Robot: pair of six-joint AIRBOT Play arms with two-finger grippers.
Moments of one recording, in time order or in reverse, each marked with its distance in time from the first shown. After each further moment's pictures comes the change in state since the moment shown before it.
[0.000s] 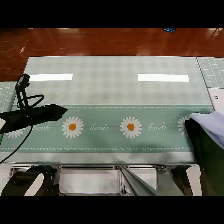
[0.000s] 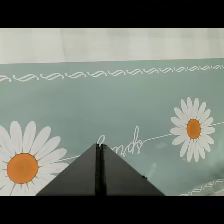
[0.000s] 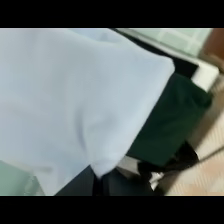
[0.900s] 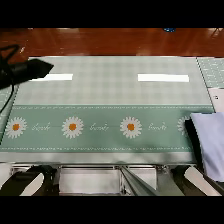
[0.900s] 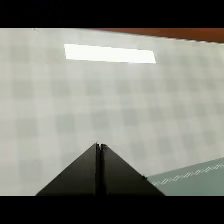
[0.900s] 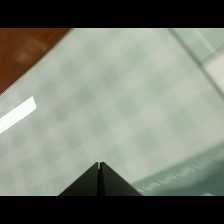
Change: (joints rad) left arm 0.000 -0.286 0.505 0.013 0.130 0.038; right arm 0.501 -0.341 0.261 0.658 -0.586 -0.235
